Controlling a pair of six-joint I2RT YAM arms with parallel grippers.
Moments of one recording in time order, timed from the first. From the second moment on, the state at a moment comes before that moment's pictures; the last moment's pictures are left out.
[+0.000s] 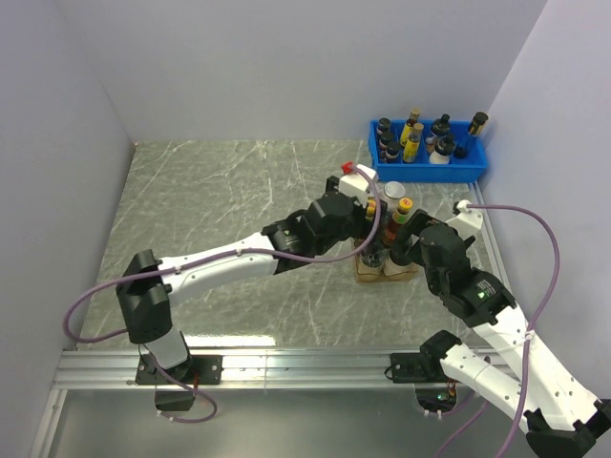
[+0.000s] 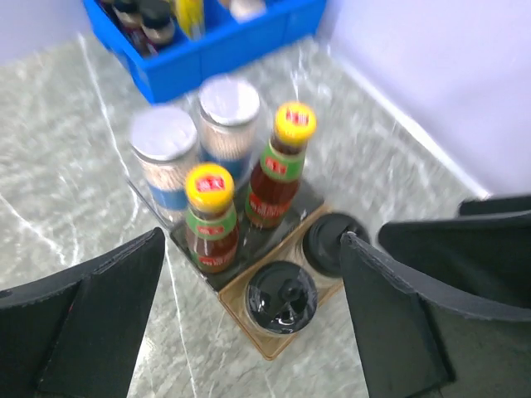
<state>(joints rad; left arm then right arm) -1.09 1.69 1.43 0.00 -0.35 -0.26 0.57 0.69 0.84 -0.70 0.63 0.74</state>
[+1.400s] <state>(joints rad) -1.07 0.60 1.02 -0.41 -0.55 -0.43 0.57 0.15 0.27 -0.06 0.41 0.65</state>
